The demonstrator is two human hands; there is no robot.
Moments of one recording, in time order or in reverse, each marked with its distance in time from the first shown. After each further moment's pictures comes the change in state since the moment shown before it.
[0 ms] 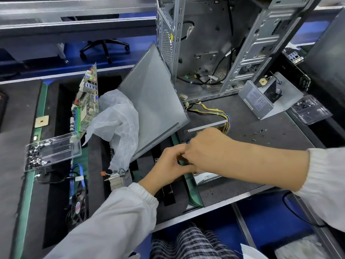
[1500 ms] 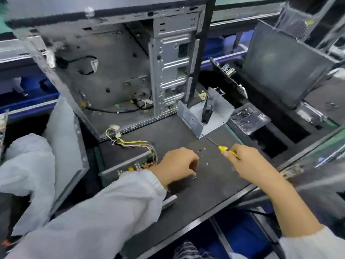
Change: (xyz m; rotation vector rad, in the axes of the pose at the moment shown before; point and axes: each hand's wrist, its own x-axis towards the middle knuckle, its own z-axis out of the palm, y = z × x) left_hand 0.187 0.036 0.169 1.013 -0.543 -0.060; right_hand -0.174 0.135 0.208 1.124 0.127 1.030
